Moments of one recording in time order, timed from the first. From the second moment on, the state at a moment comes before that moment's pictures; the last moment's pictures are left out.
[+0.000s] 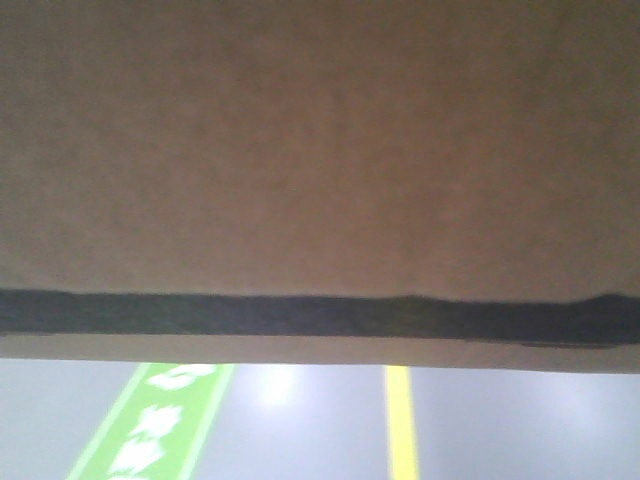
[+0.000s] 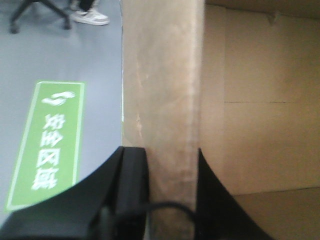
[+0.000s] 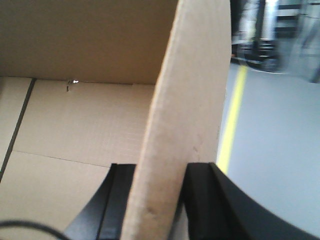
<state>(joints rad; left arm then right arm) -0.53 0.34 -0.91 0.10 1.04 -0.30 0.02 0.18 -0.79 0.32 0.84 -0.07</state>
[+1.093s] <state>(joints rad) -0.53 0.34 -0.91 0.10 1.04 -0.30 0.02 0.18 -0.79 0.32 0.84 -0.07</state>
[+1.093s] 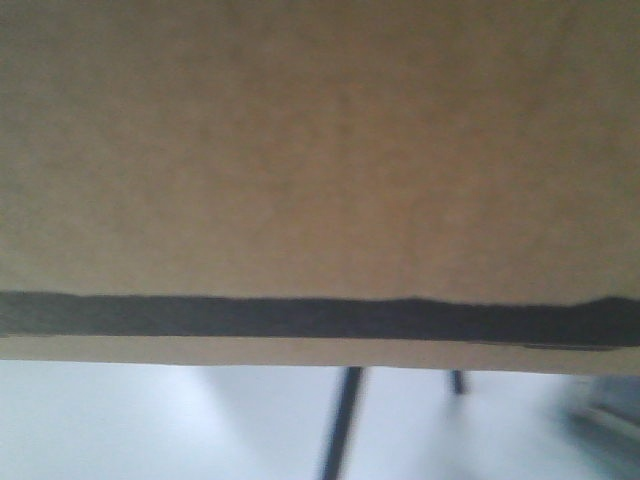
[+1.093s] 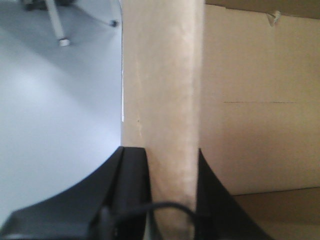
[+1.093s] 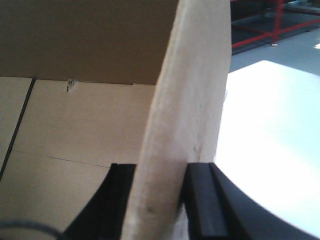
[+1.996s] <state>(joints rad) -0.53 0.34 -0.91 0.10 1.04 -0.30 0.02 0.18 -0.79 0.32 0.84 -0.07</state>
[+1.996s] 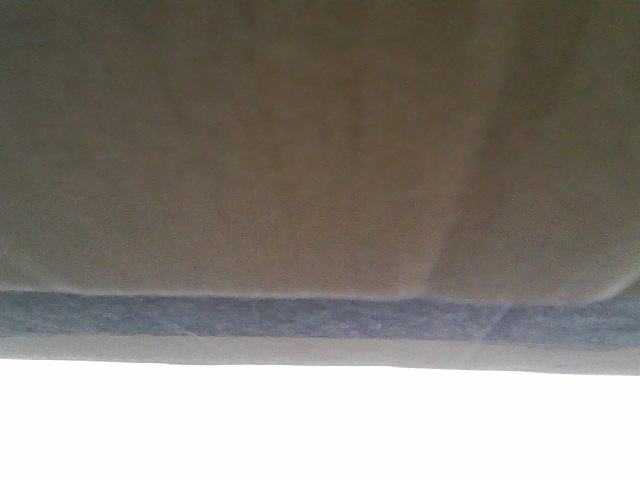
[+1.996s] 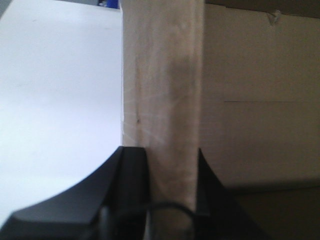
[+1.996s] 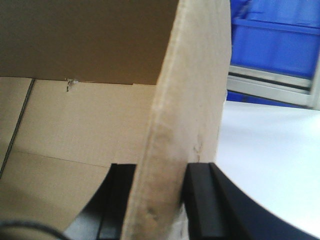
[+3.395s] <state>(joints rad) -0.53 0.34 -0.91 0.10 1.04 -0.30 0.02 0.18 -0.79 0.32 0.84 -0.07</state>
